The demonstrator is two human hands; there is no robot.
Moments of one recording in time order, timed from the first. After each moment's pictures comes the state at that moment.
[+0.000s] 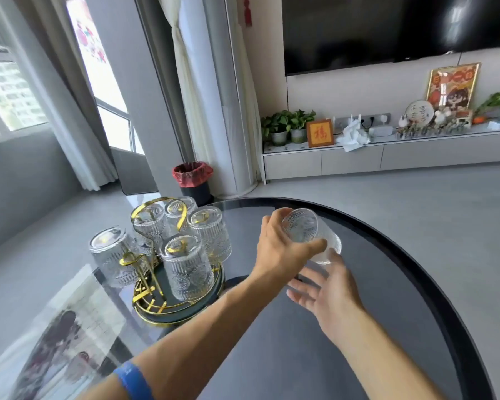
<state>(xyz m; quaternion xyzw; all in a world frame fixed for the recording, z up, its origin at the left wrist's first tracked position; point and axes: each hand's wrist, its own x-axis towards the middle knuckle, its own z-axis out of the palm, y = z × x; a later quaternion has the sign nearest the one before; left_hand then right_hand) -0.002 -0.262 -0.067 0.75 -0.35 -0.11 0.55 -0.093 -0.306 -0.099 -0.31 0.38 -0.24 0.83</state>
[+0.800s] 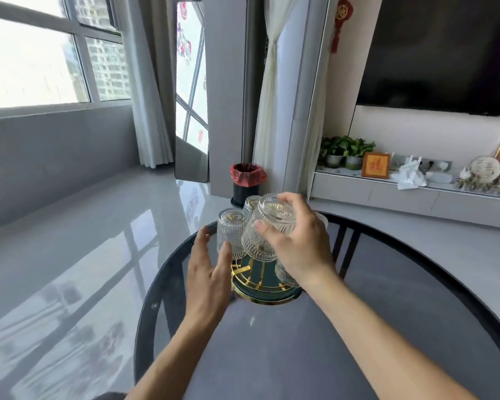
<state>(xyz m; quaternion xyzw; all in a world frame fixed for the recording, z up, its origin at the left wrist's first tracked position) 0.072 0.023 -0.068 0.75 -0.15 0.07 0.64 0.013 -0.112 0.007 -0.85 0.14 -0.37 0.35</state>
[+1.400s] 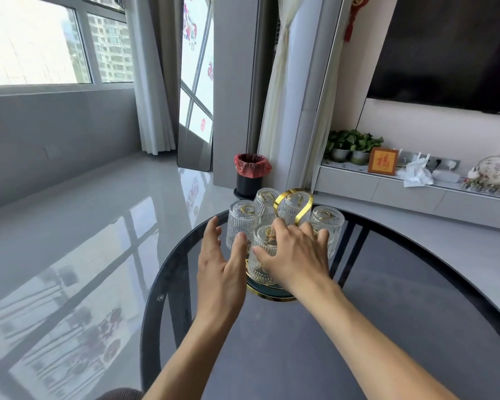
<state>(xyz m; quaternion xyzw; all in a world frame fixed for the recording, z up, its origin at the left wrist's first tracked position) 0.073 0.025 -0.061 0.73 -0.13 0.07 0.67 0.051 -0.102 -0.038 -0.96 0.18 -0.23 0.02</state>
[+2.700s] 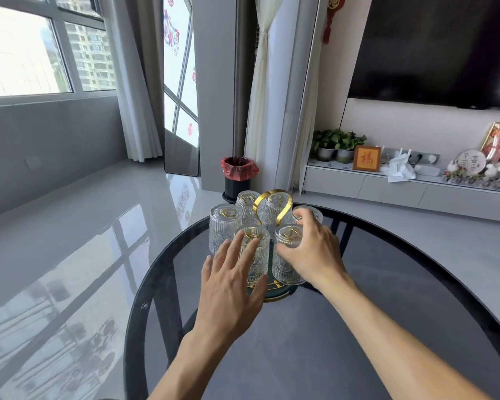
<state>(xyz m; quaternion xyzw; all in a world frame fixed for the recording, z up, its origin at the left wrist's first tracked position) 0.064 0.004 -0.089 0.88 -0.34 0.15 0.30 0.026 -0.165 -0.040 -0.91 0.22 -0.29 0.19</state>
